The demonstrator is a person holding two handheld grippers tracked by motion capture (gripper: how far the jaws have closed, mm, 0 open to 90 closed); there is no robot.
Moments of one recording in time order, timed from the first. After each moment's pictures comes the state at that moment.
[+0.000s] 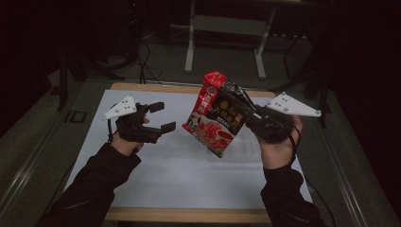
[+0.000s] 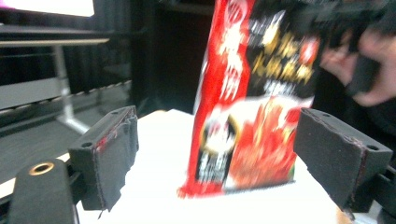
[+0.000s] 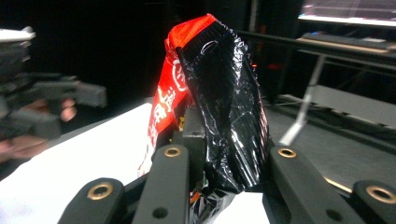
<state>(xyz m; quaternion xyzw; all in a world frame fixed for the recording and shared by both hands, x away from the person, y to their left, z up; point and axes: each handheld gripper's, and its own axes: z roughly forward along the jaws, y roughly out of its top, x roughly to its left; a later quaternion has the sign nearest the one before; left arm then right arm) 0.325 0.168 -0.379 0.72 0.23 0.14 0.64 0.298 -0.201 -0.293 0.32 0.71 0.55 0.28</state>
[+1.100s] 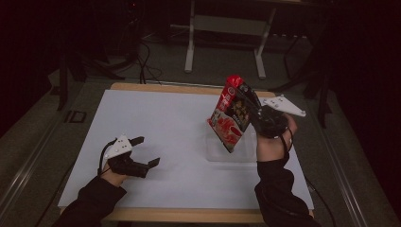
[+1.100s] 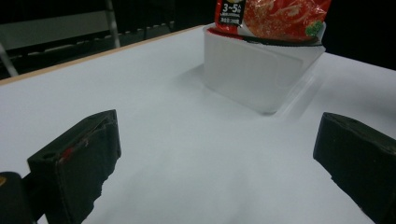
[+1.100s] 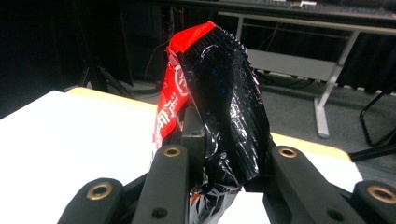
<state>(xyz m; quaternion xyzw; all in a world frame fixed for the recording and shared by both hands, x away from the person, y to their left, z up) 0.287 0.200 -0.489 0.76 0.31 0.18 0.54 0.334 -0.207 -0.338 0.46 0.67 0.47 0.34</state>
